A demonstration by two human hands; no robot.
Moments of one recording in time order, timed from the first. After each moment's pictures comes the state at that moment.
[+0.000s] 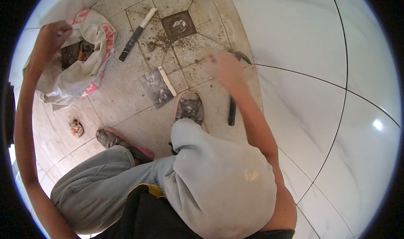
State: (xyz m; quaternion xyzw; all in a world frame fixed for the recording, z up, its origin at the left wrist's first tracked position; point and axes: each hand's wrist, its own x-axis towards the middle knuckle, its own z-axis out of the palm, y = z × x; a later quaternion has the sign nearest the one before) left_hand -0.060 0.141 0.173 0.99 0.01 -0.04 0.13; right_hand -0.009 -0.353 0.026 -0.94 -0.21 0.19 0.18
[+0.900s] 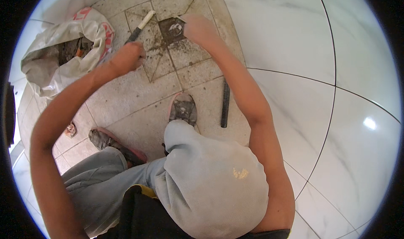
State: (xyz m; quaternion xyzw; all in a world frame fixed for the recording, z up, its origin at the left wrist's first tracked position) left_hand -0.068 -0.018 -0.012 0.94 -0.22 -0.15 0.20; right_hand 0.079 -0.259 0.041 -0.91 -0.35 0.13 0.15
